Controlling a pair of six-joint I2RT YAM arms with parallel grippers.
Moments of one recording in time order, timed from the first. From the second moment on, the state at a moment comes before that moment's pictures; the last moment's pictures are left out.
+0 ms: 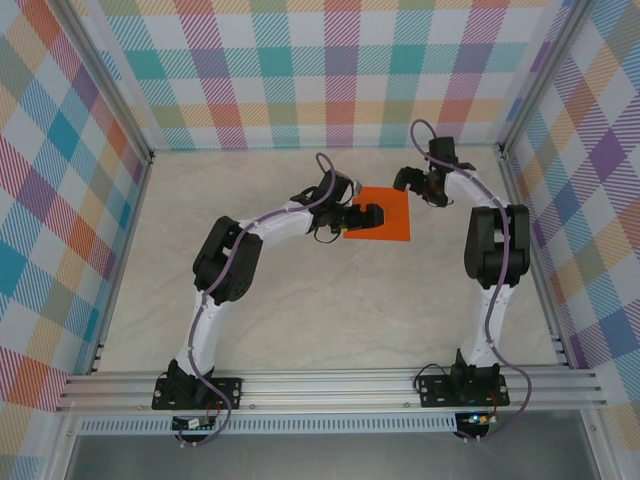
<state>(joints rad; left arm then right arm) -0.64 2.26 1.73 -0.27 0.38 -0.64 0.09 2.13 1.68 -0.55 -0.12 0.40</state>
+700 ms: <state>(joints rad) -0.64 2.31 1.77 -0.30 0.38 -0.69 0.18 2.34 1.91 -0.74 -0.08 0.40</state>
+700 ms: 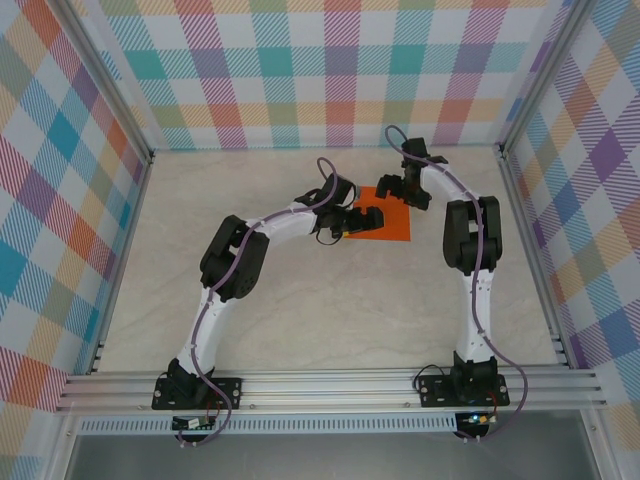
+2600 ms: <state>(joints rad) -0.29 1.53 1.05 -0.09 0.55 -0.70 0.18 1.72 1.28 -0.40 -0.65 0.39</state>
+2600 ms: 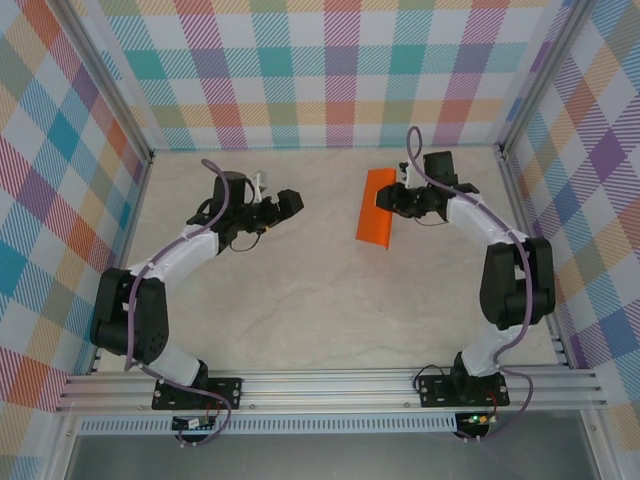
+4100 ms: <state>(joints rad) -0.37 1.37 1.13 0.08 0.96 -0.72 0.36 1.36 1.33 -0.45 -0.94 0.45</state>
